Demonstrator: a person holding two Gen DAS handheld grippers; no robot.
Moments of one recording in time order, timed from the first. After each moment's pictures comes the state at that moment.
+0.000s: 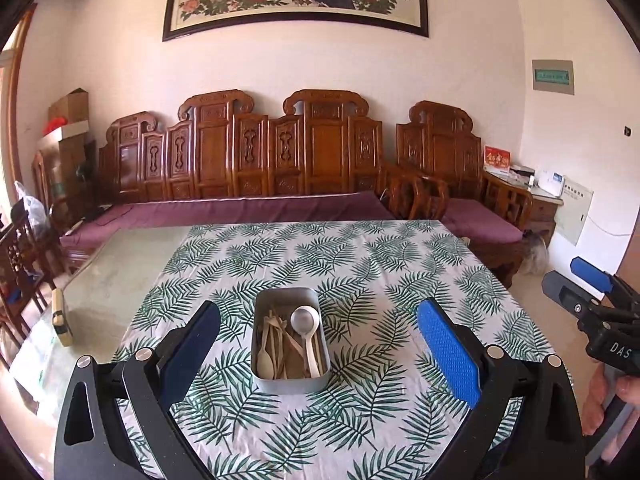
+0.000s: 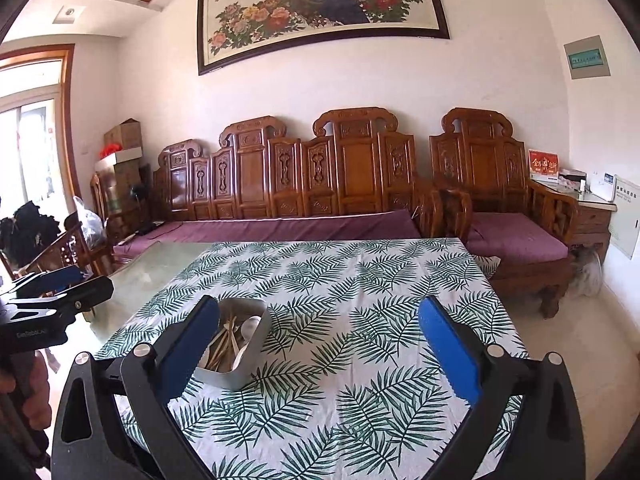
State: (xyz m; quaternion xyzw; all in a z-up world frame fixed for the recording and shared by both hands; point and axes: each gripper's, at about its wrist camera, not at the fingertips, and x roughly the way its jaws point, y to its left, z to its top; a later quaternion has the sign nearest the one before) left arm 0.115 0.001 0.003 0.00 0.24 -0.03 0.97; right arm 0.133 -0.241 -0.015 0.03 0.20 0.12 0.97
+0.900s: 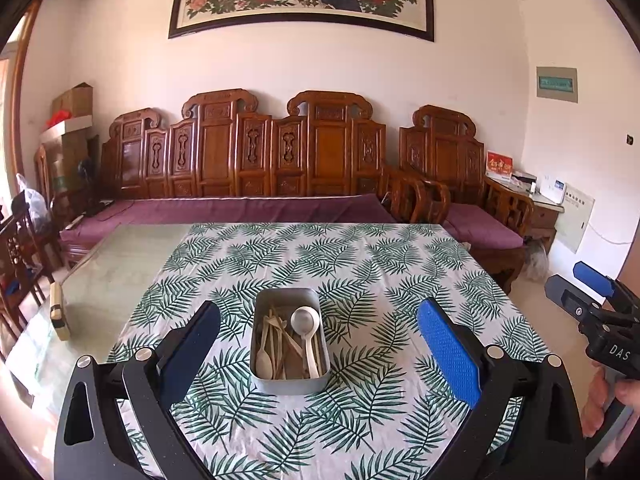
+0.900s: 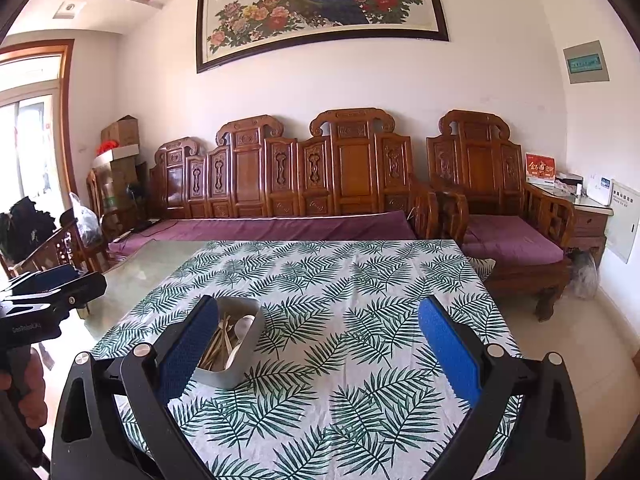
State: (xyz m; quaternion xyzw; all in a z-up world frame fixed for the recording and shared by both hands) left arm 0.115 0.004 0.001 -0.01 0.24 -0.03 0.97; right arm 0.134 -0.241 -0.014 0.02 0.20 0.11 0.97
